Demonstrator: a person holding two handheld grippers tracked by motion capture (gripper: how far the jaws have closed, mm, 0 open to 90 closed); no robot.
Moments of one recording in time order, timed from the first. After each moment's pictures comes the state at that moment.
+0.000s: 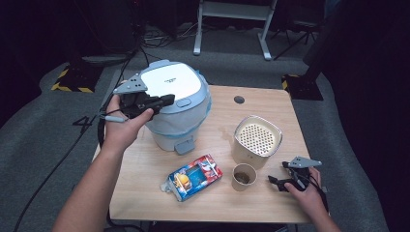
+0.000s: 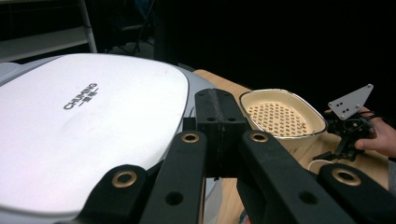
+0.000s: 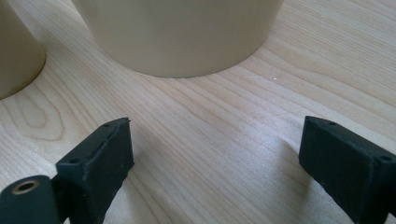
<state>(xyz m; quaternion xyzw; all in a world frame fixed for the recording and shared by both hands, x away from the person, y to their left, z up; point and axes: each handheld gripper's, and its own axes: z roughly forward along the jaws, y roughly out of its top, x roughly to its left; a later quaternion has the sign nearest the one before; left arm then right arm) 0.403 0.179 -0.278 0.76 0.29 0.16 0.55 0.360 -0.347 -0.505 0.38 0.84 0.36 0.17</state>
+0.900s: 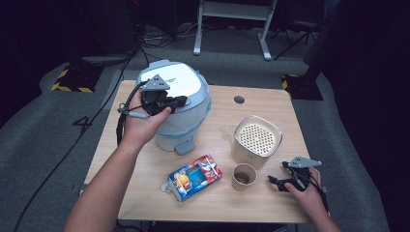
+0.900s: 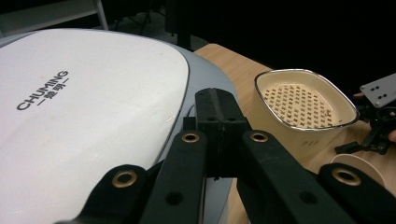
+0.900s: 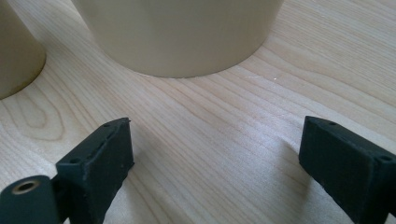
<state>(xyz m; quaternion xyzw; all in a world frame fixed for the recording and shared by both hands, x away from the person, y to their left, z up) 0.418 0.142 -0.284 0.79 0.32 0.17 0.49 0.360 -0.347 -0.505 0.38 0.84 0.36 0.17</state>
